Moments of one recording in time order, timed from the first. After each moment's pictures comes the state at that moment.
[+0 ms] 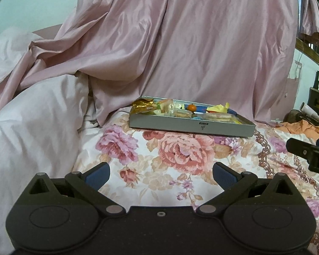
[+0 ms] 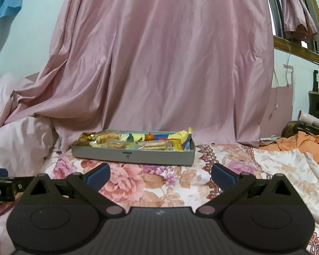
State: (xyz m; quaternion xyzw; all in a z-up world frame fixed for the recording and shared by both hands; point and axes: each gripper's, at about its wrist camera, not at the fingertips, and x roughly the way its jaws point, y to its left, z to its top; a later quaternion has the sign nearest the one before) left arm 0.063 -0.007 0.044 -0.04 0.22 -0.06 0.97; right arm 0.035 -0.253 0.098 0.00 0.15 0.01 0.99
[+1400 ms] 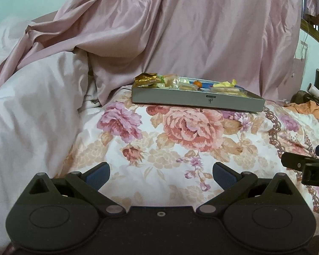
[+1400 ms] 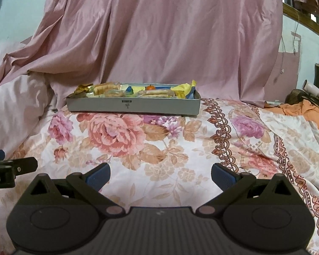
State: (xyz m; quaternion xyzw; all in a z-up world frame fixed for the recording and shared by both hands) left arm 0.075 -0.013 0.012 -0.02 0.27 -0.05 0.96; right arm 0.054 -0.246 0.059 -0.01 0.27 0.00 0.96
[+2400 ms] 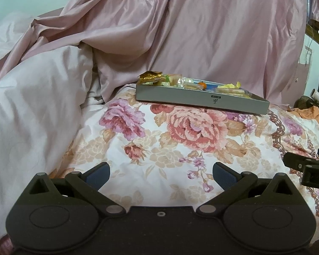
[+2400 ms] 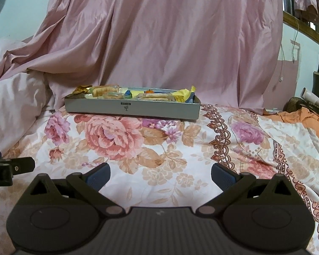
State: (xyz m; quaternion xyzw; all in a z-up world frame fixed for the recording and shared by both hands) left arm 0.077 -0.011 0.005 -0.03 0.26 -0.04 0.96; right arm 0.056 -0.244 0.050 -0.03 0.24 0.00 0.97
